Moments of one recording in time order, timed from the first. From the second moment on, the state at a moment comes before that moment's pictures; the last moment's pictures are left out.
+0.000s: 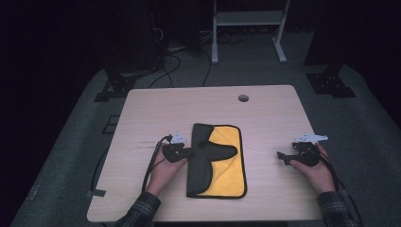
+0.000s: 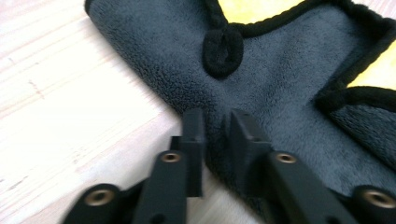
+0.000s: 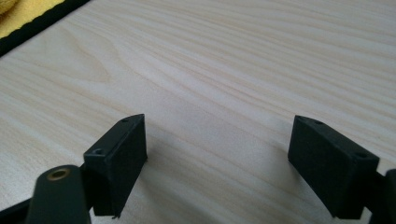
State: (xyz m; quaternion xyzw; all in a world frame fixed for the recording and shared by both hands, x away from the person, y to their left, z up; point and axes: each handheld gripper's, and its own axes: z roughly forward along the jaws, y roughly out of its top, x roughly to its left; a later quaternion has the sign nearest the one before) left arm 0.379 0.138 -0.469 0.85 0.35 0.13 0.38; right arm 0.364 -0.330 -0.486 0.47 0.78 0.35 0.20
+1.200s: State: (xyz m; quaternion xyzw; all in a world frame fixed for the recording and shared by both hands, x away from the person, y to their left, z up) left arm 0.338 0.215 -0.483 0.85 0.36 0.16 0.36; right arm 0.362 -0.318 -0.477 0.47 0.78 0.37 0.19
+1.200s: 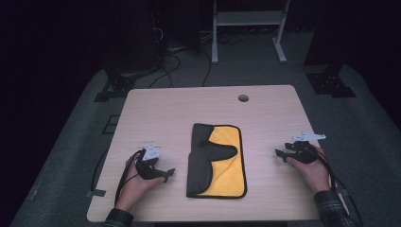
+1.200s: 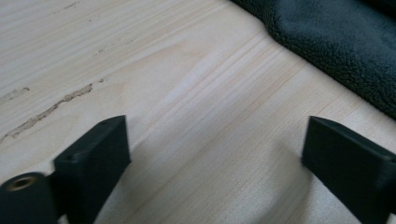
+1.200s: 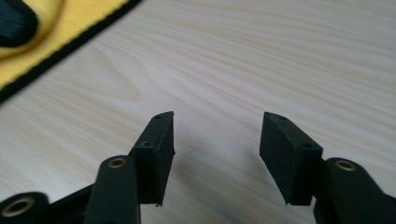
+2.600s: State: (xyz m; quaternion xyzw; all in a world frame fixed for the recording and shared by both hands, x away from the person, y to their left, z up) left arm 0.339 0.214 -0.484 0.85 0.36 0.16 0.35; right arm 0.409 -0.206 -0.433 0.35 0.81 0.45 0.15
